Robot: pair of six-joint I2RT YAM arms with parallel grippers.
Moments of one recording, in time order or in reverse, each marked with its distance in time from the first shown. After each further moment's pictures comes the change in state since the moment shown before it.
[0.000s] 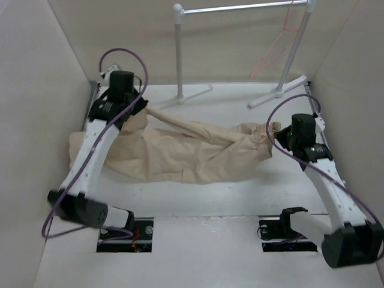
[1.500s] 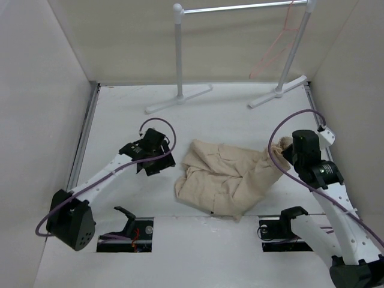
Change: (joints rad) left arm -0.238 -0.160 -0.738 0.109 0.148 -0.106; right arm 0.115 -0.164 -0.014 -0.251 0.245 -0.074
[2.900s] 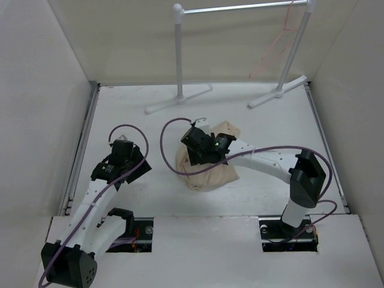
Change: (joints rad) left arm 0.269 -0.328 -0.151 -0.074 0.034 0.112; right arm 0.777 0.922 0.534 0.033 -0.046 -0.219
